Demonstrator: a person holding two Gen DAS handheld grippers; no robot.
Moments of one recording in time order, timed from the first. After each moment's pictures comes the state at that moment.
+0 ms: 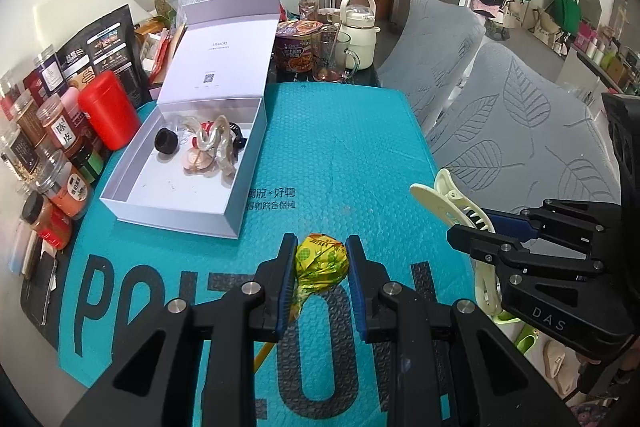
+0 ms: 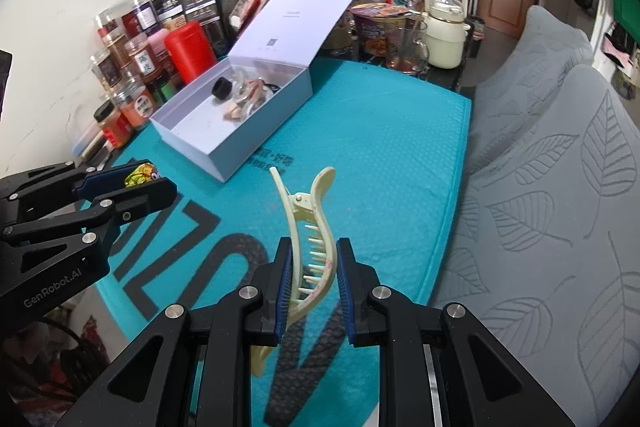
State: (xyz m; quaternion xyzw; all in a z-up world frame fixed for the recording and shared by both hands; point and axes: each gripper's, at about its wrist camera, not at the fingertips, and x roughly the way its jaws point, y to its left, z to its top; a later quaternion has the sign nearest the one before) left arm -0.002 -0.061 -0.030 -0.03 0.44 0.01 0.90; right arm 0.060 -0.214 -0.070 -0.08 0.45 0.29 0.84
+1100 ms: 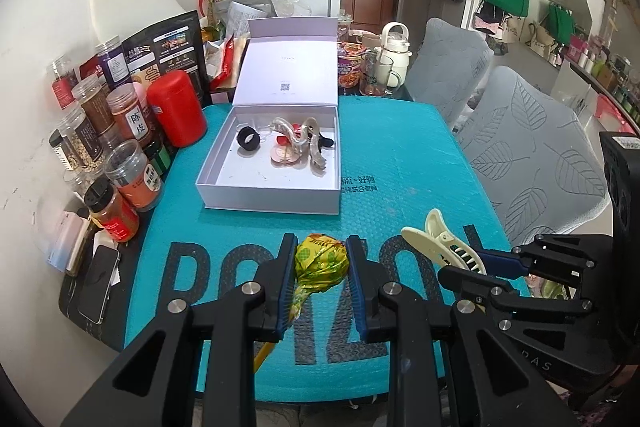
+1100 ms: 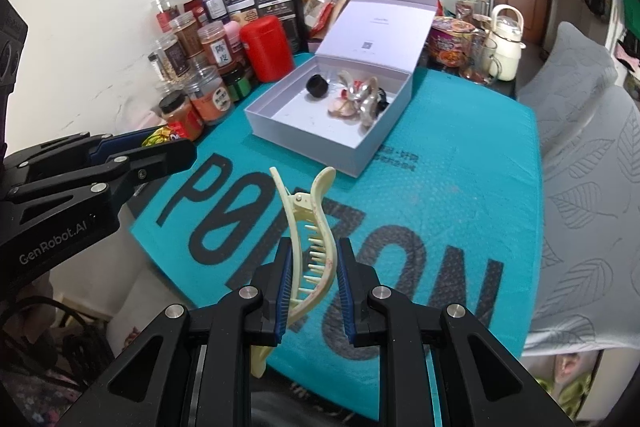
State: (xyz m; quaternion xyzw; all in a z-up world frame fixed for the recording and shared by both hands) left arm -0.090 0.067 0.007 -0.02 0.41 0.01 0.91; right arm -0.046 -0.084 -0.040 -0.06 0.45 0.31 0.84
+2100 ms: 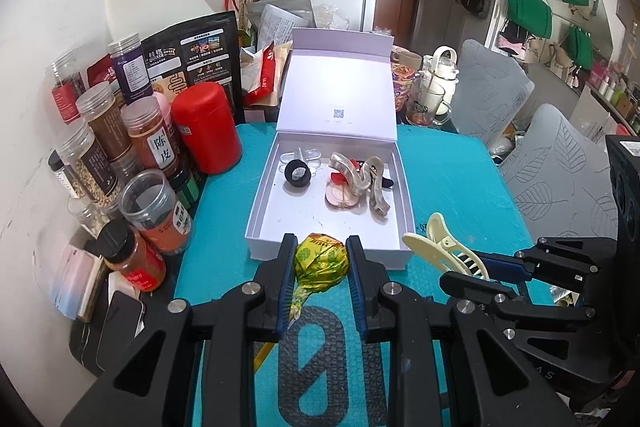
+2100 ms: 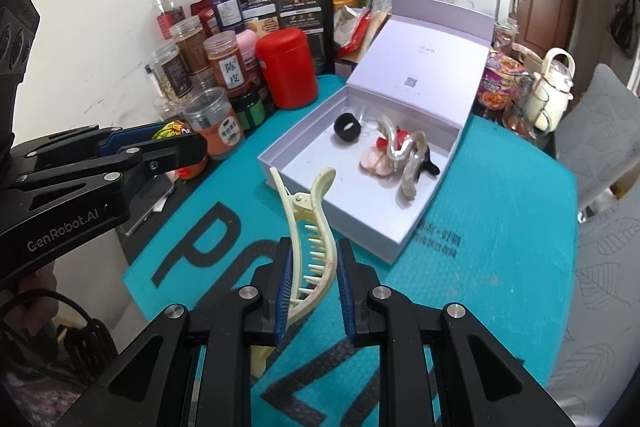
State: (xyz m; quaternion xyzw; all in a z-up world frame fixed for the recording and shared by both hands) left arm -0.010 0.165 0.005 -0.04 0.40 0.02 0.92; right arm 0.034 0.011 -0.034 -0.09 0.43 0.33 0.83
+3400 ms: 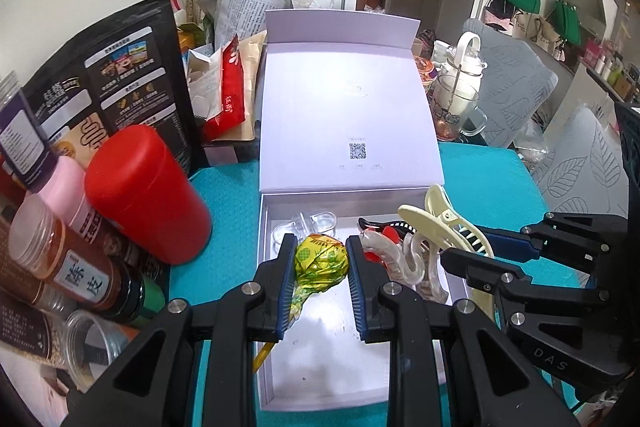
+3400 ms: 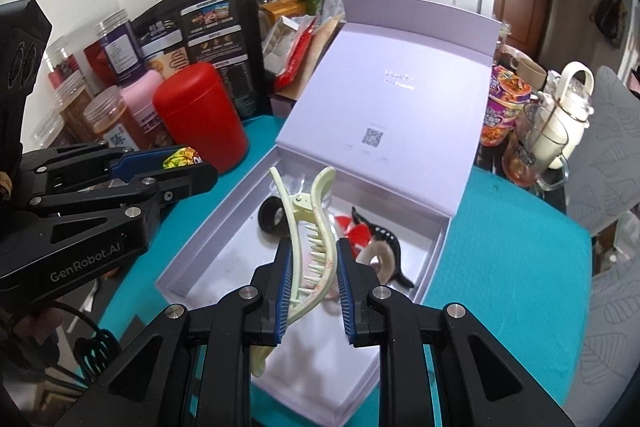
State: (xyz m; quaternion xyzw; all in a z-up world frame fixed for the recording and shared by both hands) left arm 0.182 0.212 -0.046 -0.01 0.43 -0.05 0.90; right arm 0.212 0.061 -0.067 -0.07 0.43 0.28 0.85
